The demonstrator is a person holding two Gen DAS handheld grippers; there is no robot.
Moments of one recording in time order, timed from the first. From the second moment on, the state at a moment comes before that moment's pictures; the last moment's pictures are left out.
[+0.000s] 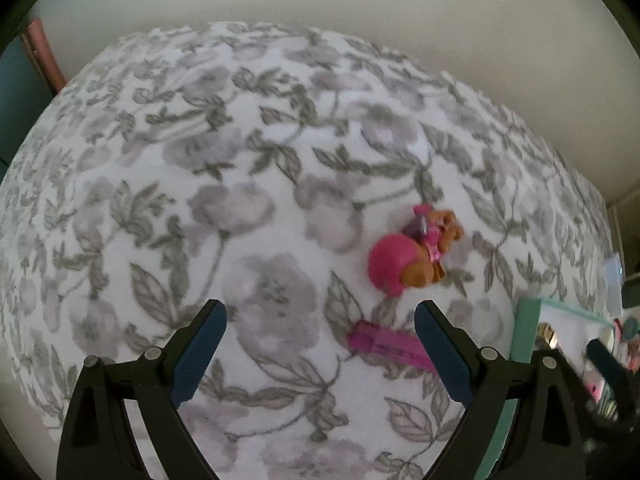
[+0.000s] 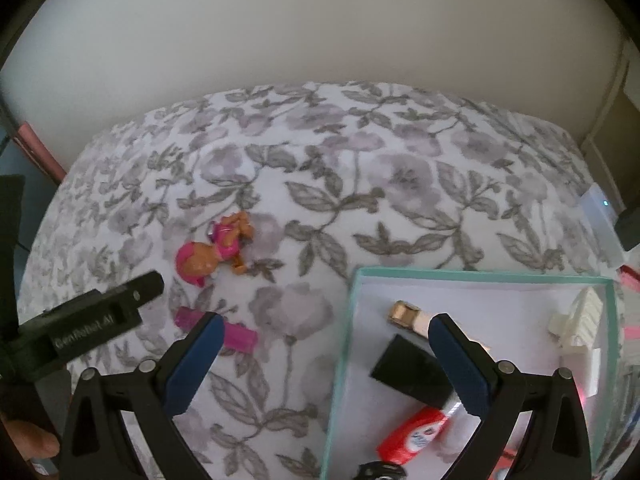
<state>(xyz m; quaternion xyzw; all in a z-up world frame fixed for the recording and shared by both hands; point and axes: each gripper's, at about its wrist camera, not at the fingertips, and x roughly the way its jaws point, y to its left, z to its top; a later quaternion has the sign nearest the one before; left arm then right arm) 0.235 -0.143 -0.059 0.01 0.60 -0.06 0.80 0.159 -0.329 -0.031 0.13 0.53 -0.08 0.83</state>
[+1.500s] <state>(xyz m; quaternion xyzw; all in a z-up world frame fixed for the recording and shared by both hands) 0.218 -0.184 -0.080 0.04 0.62 -0.16 0.76 0.154 -0.359 -0.034 0.17 0.53 -0.10 0.83</state>
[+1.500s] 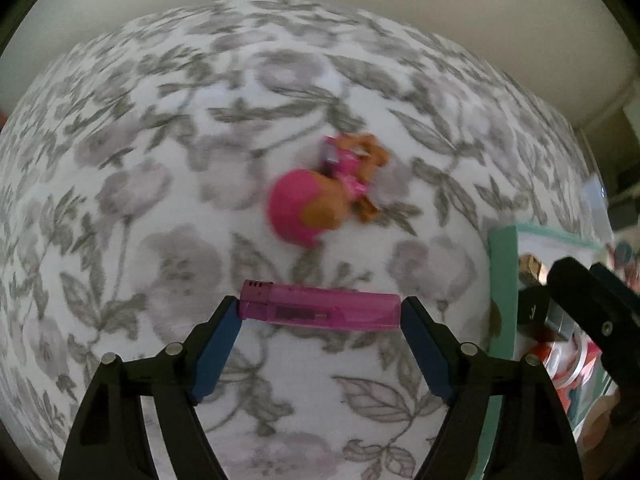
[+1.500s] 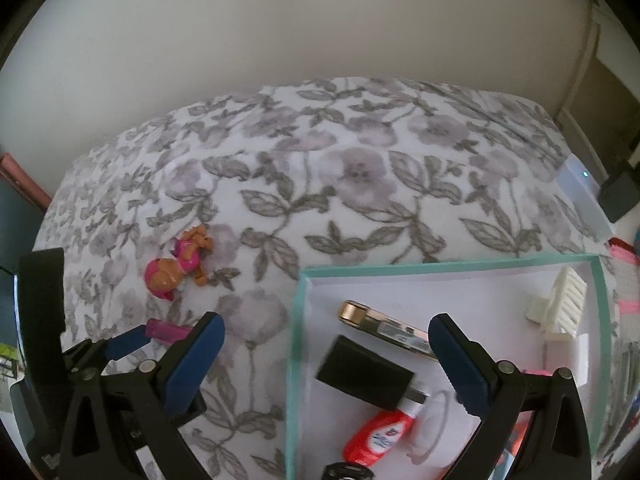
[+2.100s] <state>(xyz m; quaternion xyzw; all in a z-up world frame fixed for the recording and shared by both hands) 0.261 -0.067 -0.048 -0.12 0.58 -0.03 0.81 0.218 -0.282 -0.039 0.10 0.51 0.00 0.86</state>
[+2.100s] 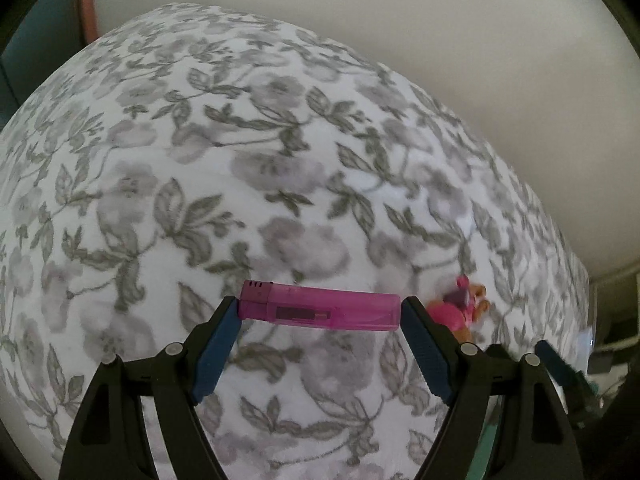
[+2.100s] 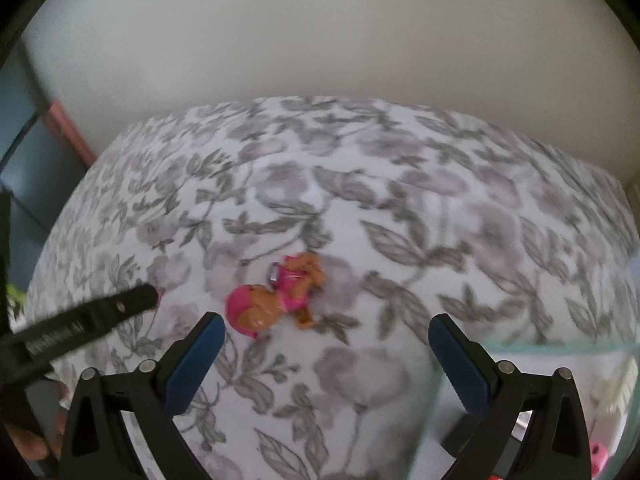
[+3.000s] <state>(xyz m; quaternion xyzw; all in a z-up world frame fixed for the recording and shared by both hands) 0.274 -0.059 -0.067 -0.15 0.59 -0.03 0.79 0.251 -0.246 -0.090 0.11 0.53 0.02 0.84</state>
